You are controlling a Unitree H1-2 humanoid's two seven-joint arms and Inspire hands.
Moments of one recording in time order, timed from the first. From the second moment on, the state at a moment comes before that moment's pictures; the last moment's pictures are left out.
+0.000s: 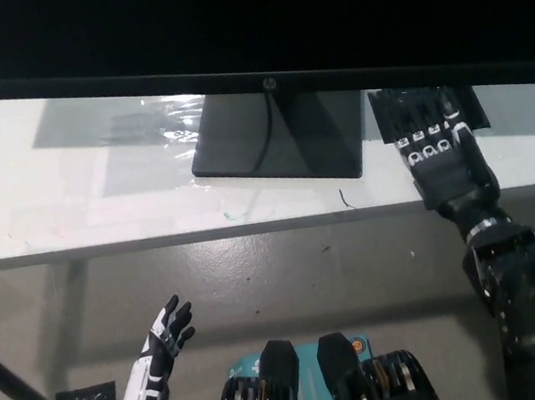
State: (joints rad) left_arm 0.05 0.07 -0.02 0.18 -0.03 -0.43 -0.13; right_arm -0.64 0.08 -0.47 0.59 1.10 0.29 0.08
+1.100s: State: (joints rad) left_arm 0.05 0.07 -0.02 0.18 -0.03 -0.43 -0.13; right_arm -0.95 -0.06 -0.54 1.26 0.97 0.10 0.27
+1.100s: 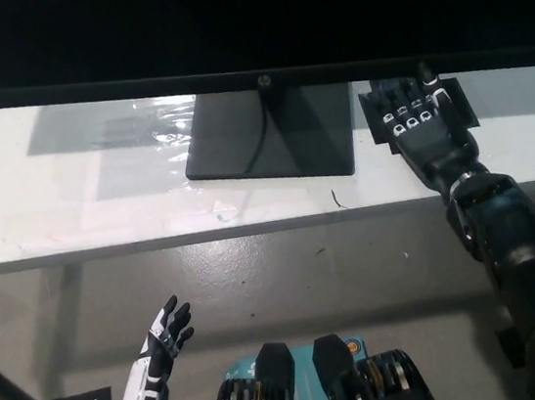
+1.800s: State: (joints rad) left_arm 0.05 0.07 -0.01 0.18 -0.04 -0.43 -0.14; right_arm -1.06 -0.10 -0.57 1.39 0.89 0.03 0.25
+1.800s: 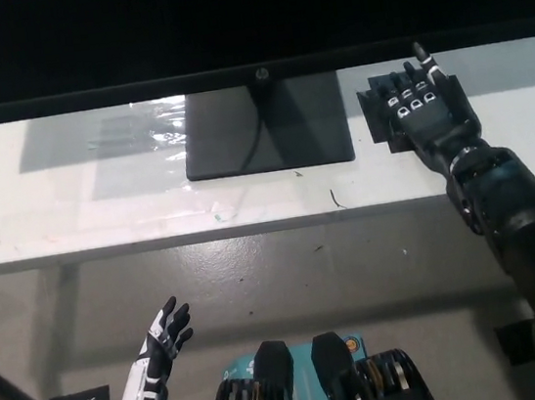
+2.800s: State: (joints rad) left_arm 0.05 0.07 -0.01 0.19 -0.04 -0.43 -0.15; right_arm -0.84 0.02 -0.50 0.92 0.85 0.07 0.21
